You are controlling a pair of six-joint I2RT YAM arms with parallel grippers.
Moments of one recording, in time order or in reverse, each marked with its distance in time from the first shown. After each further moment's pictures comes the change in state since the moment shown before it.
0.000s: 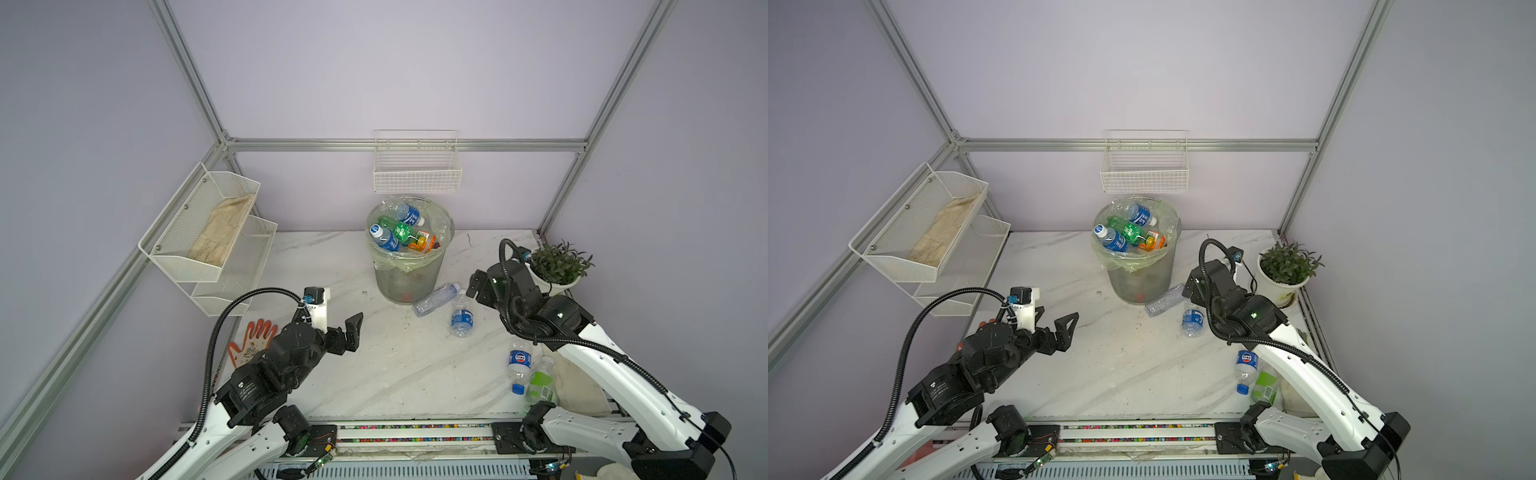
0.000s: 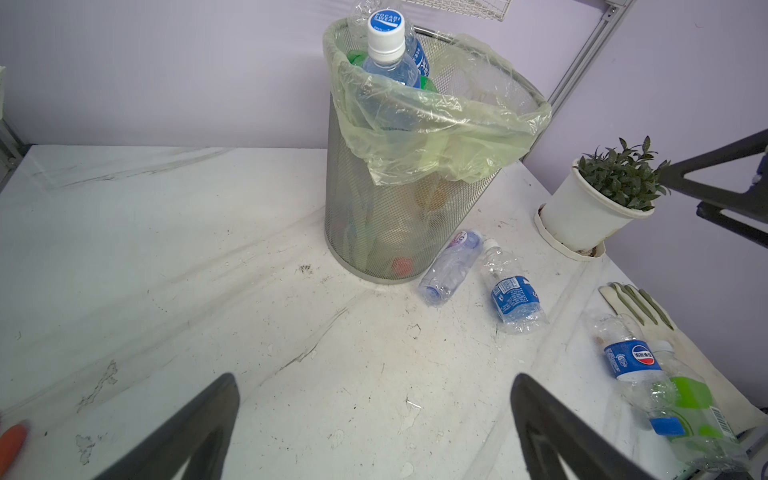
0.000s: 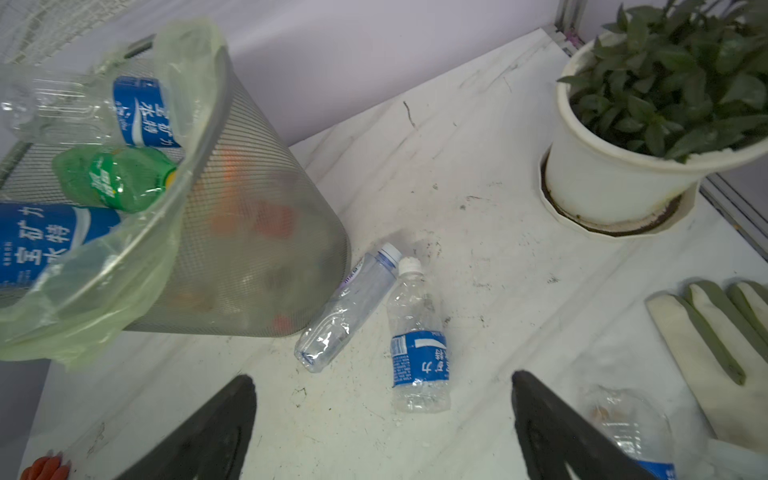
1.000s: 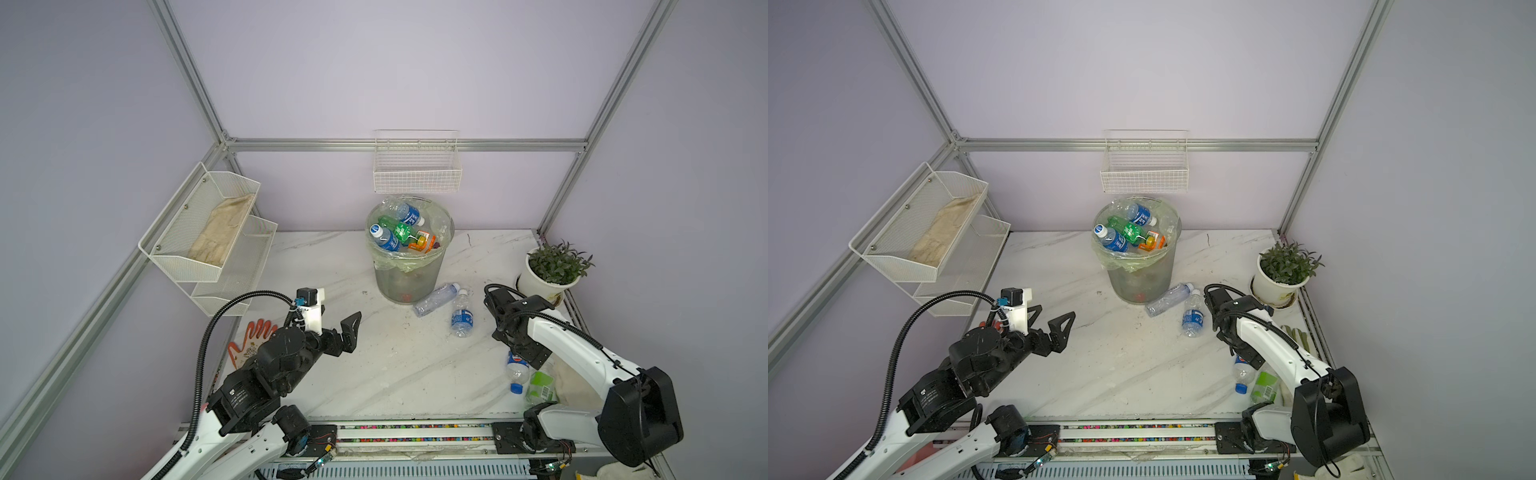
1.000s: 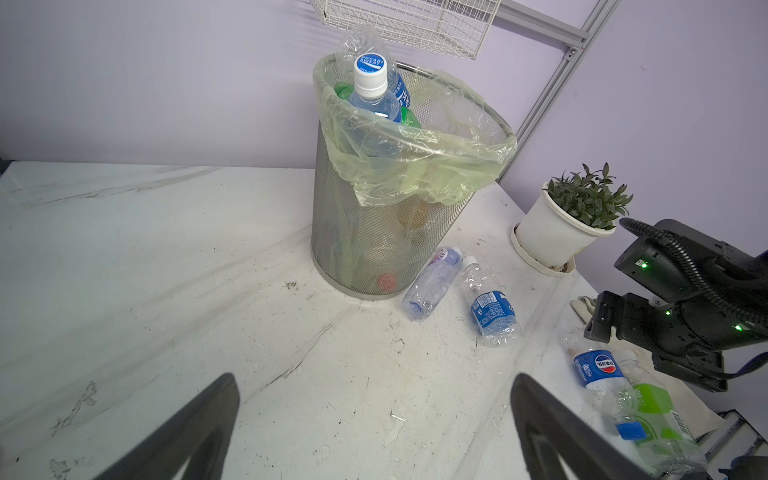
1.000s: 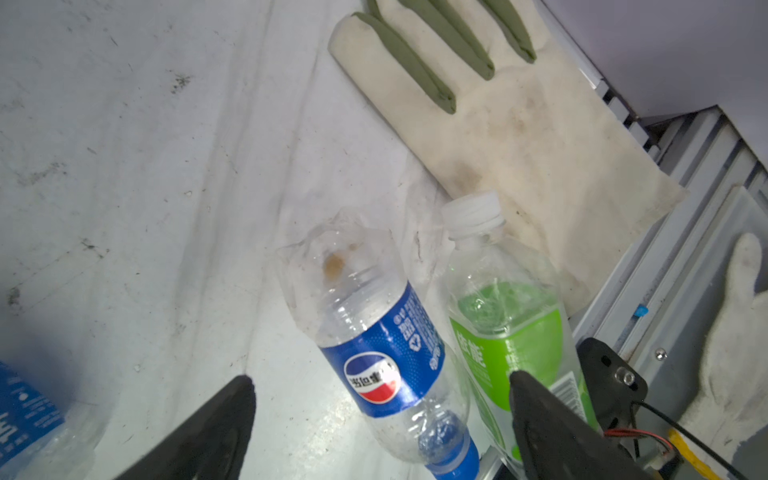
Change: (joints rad) left arm 0.000 -0.063 -0.002 0.022 0.019 0.000; right arm -0.311 0.239 -0.292 -0.284 -0.092 0.343
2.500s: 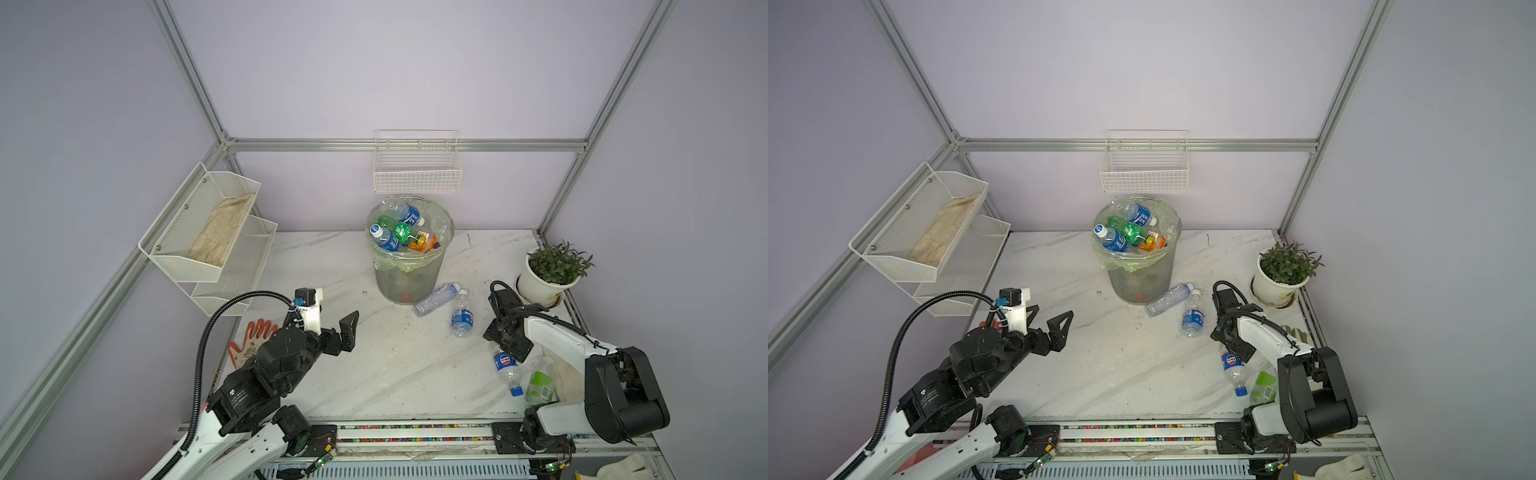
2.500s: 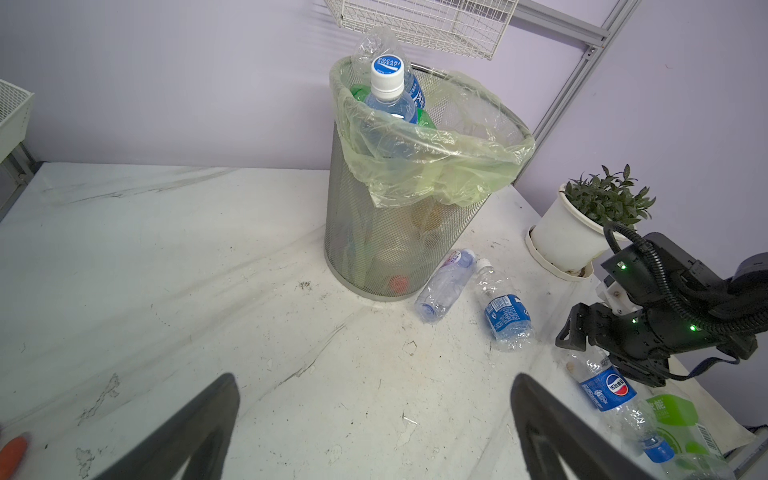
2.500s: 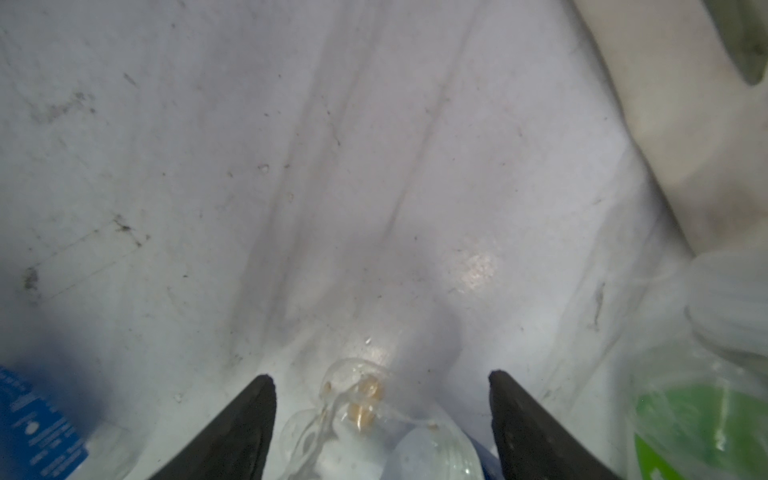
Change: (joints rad) left arm 0.000 0.005 0.000 -0.009 -0.039 0.011; right arm -0.103 0.089 -0.142 0.397 -0.205 -0.244
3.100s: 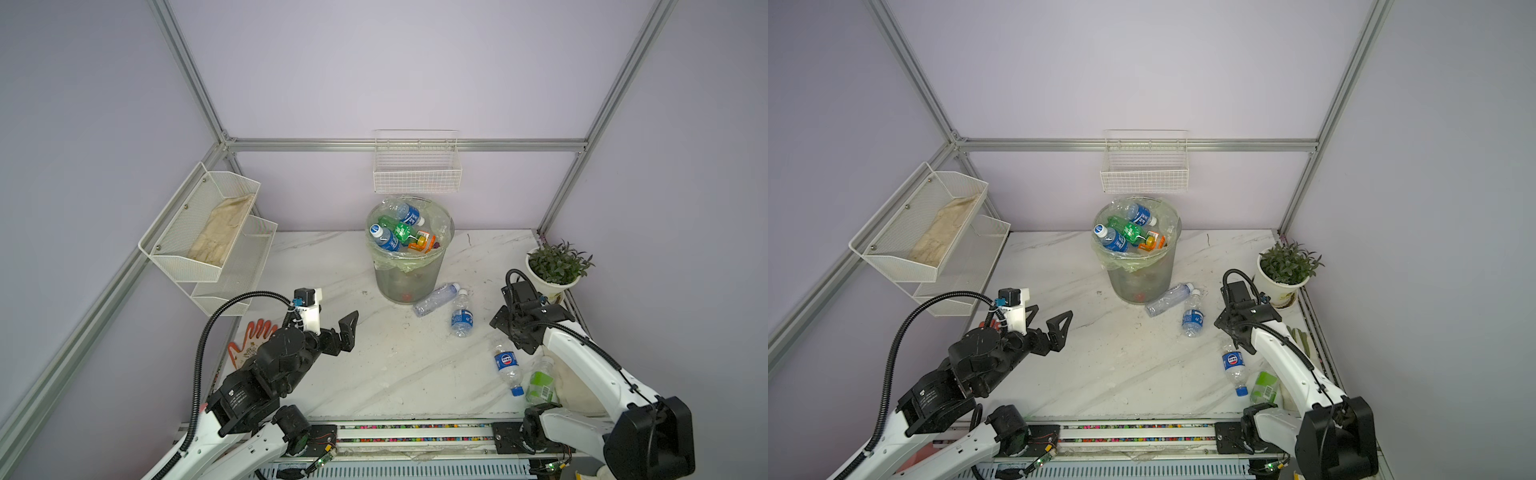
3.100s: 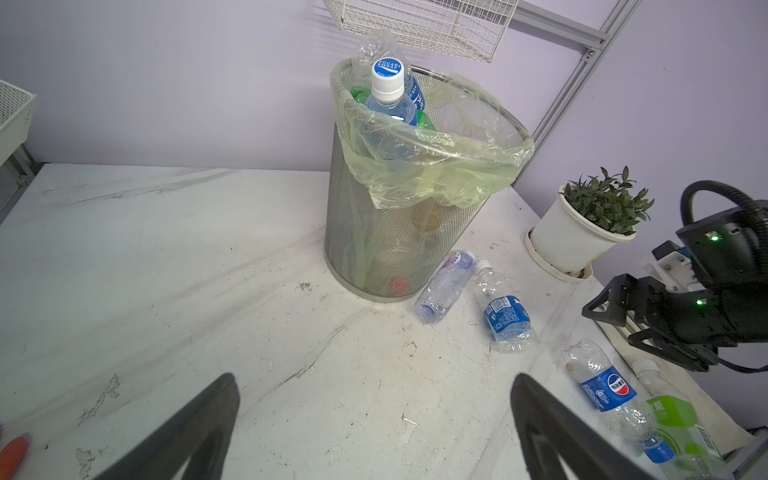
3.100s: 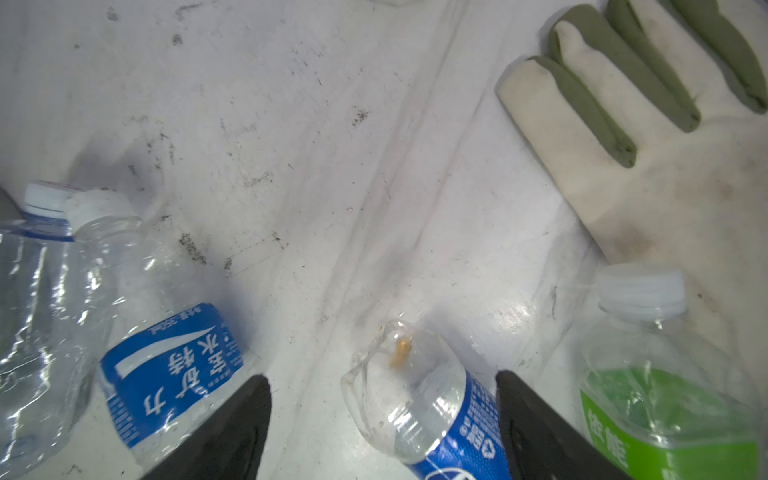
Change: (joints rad) left arm 0.000 -0.005 0.000 0.000 -0.001 0.000; right arm 0.000 -0.285 0.080 -0.116 0.018 -0.026
